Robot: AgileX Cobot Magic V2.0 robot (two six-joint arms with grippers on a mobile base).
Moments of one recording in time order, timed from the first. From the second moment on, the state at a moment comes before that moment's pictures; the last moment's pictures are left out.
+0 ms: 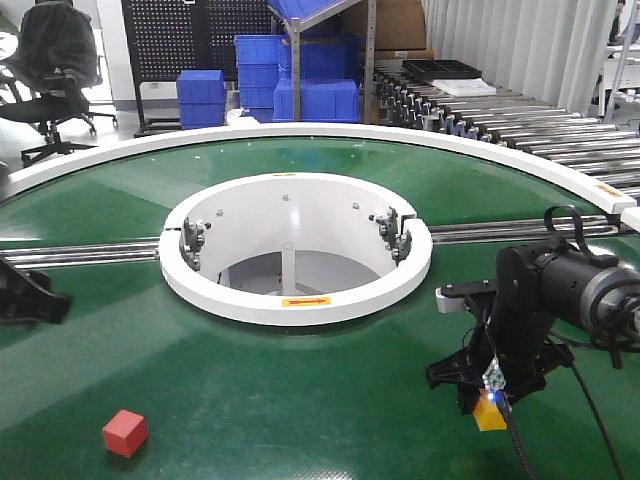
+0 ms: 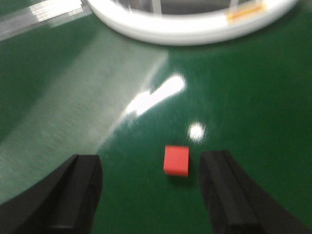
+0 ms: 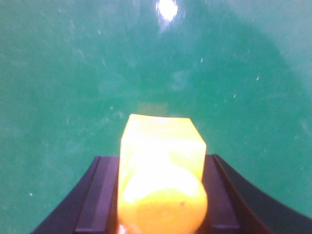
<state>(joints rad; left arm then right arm) -0.09 1.41 -1.35 -0.08 0.81 0.28 0.16 2.03 -1.67 -0.05 1.03 0.03</state>
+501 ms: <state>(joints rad) -0.09 1.82 -1.43 -0.14 0.83 0.33 0.16 2.03 -1.67 -0.05 1.03 0.03</state>
